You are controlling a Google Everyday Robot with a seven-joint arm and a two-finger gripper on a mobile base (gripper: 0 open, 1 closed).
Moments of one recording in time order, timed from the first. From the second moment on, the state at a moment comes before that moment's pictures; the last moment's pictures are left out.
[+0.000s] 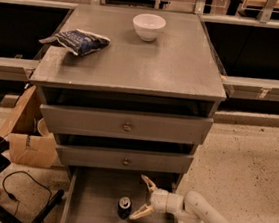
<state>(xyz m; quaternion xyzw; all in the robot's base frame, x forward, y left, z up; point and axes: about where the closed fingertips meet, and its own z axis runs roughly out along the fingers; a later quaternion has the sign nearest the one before) 0.547 -0.039 0.279 -0.52 0.59 0.36 0.51</state>
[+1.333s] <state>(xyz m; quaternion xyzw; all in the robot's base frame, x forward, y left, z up) 0.511 0.033 0.203 -0.60 0.55 0.40 0.43</state>
